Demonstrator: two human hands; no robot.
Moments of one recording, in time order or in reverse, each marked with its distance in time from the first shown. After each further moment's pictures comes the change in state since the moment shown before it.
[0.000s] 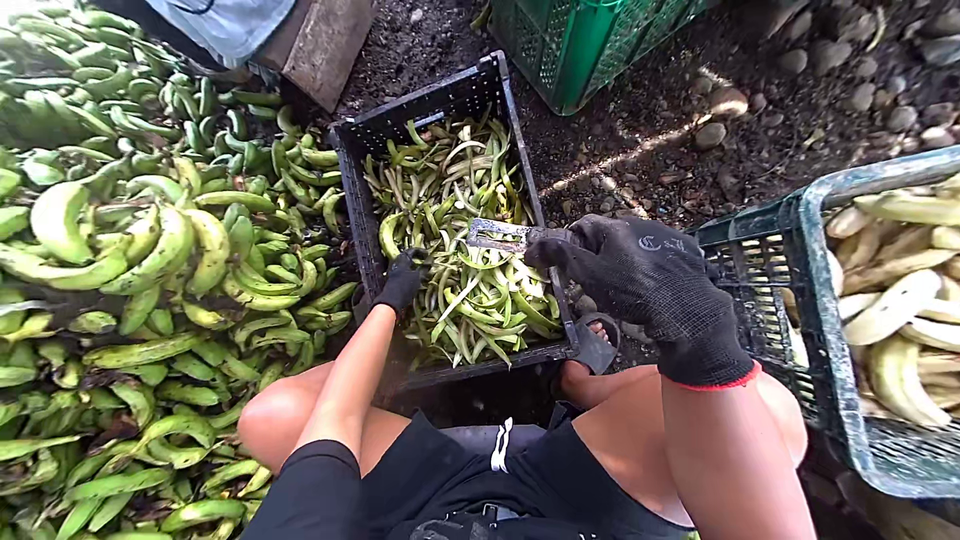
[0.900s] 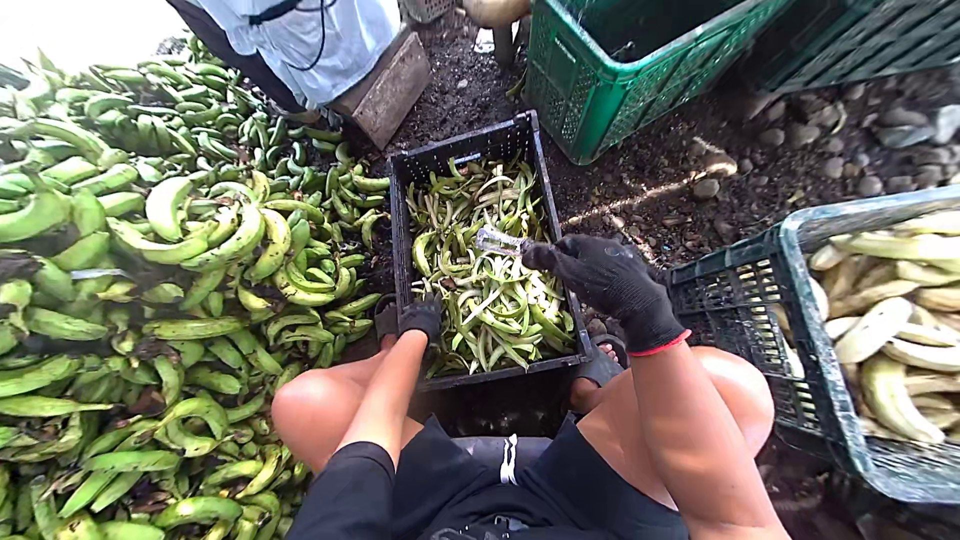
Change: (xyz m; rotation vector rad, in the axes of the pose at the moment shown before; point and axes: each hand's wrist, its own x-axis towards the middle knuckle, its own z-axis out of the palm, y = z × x) left_hand -0.048 -0.030 0.021 0.768 -0.155 -0.148; right_hand 0.006 -0.021 0.032 0.120 -0.045 -0.064
